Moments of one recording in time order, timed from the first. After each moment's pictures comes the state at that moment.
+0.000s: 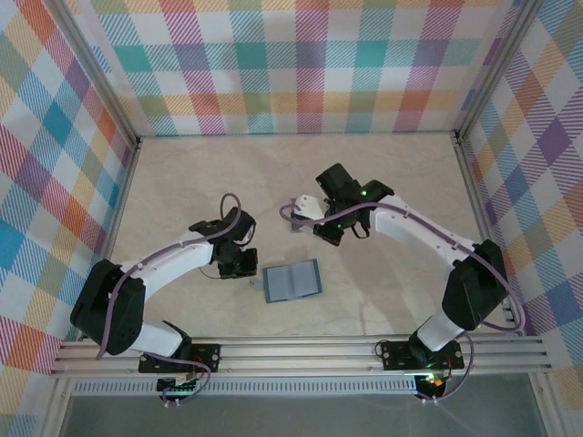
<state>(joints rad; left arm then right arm) -0.54 1.42 0.84 -0.76 0.17 -0.63 0.68 1.59 1.38 -0.90 -0.13 -0.62</state>
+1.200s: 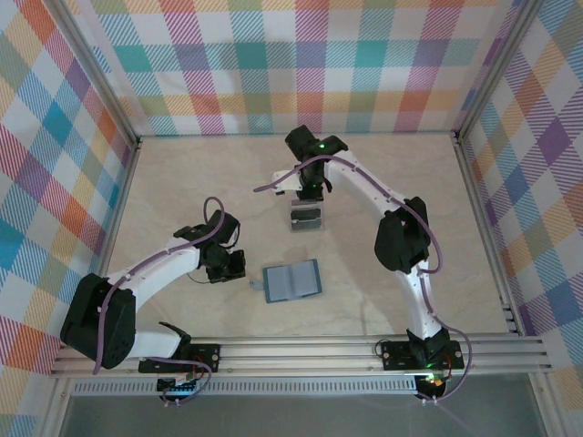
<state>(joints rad) -0.45 1.33 0.77 -0.77 0.19 -0.62 0.63 2.21 2.15 -1.16 0.02 -1.08</state>
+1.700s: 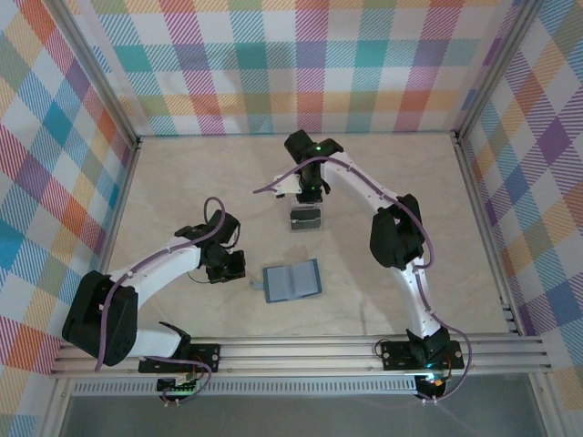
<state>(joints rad) -0.44 1.35 0.77 -0.77 0.19 -0.62 0.62 2.27 2.16 -1.15 0.02 -1.09</state>
